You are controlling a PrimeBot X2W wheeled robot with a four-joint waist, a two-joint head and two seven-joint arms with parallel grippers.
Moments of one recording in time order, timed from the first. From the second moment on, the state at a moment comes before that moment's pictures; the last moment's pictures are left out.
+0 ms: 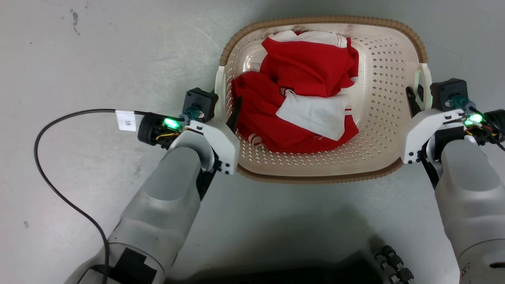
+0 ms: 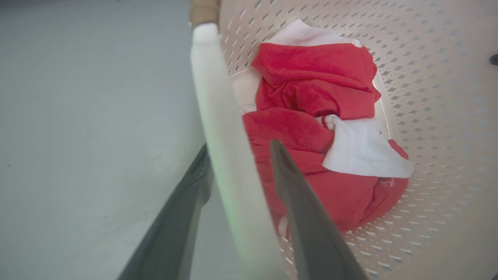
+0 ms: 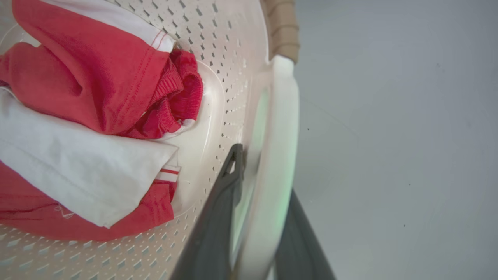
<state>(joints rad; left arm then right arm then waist) -0.92 0.04 -0.54 1.10 -0.36 -0.04 -0.26 -0.90 -0.10 -0.25 1.15 -0.42 0.13 -0.26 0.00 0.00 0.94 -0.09</state>
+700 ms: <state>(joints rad) -0.87 0.04 -0.55 1.10 -0.40 -0.04 -0.26 -0.87 -0.07 -0.29 1.20 -0.49 0.13 -0.27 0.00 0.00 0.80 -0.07</state>
